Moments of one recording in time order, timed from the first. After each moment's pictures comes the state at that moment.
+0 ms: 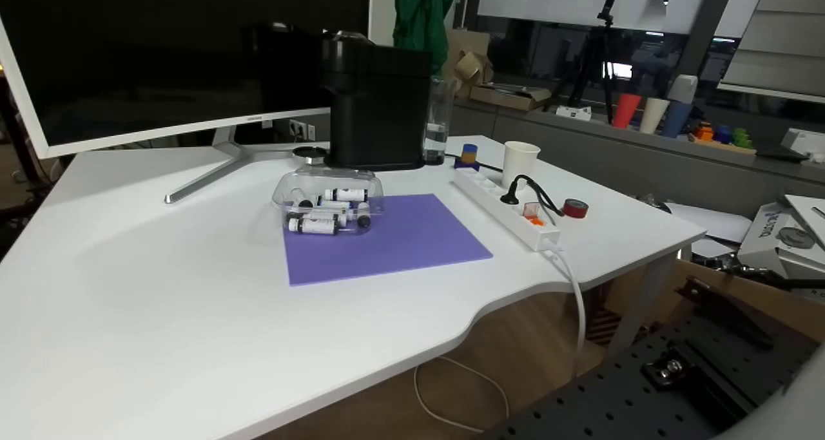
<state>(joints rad) -0.09 -0.43 -0.10 -2.29 -0.27 1.92 -0.30</state>
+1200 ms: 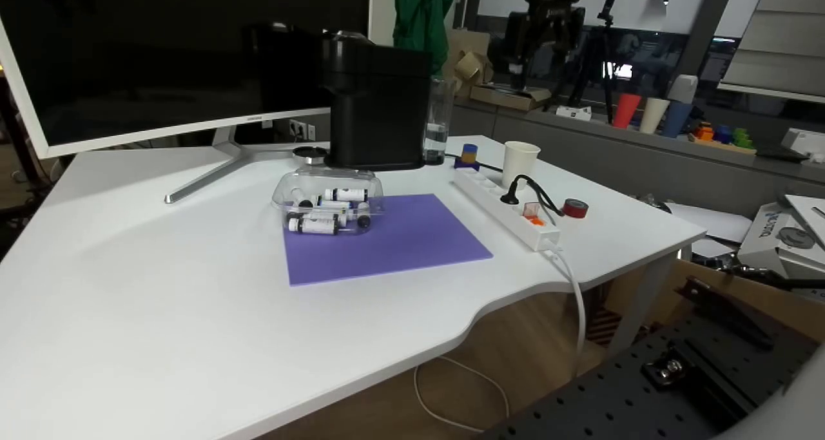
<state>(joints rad) -0.14 -0.14 -0.20 -2.45 -0.25 2.44 -0.29</state>
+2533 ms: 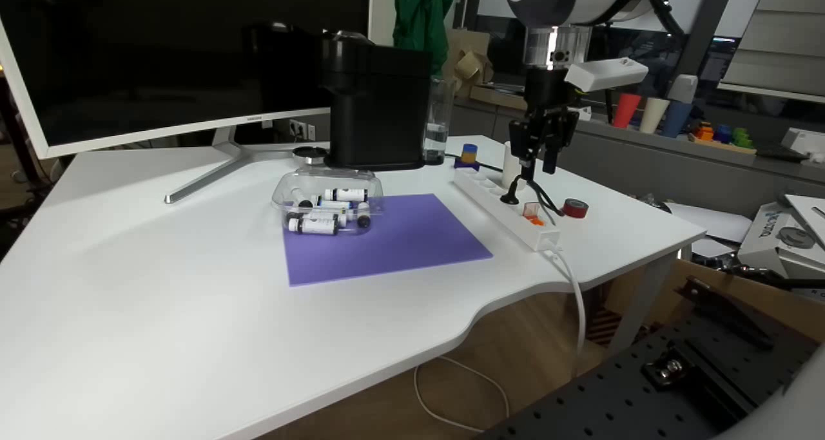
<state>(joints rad) -0.19 0.13 -0.21 -2.51 -0.22 2.64 -0.30</state>
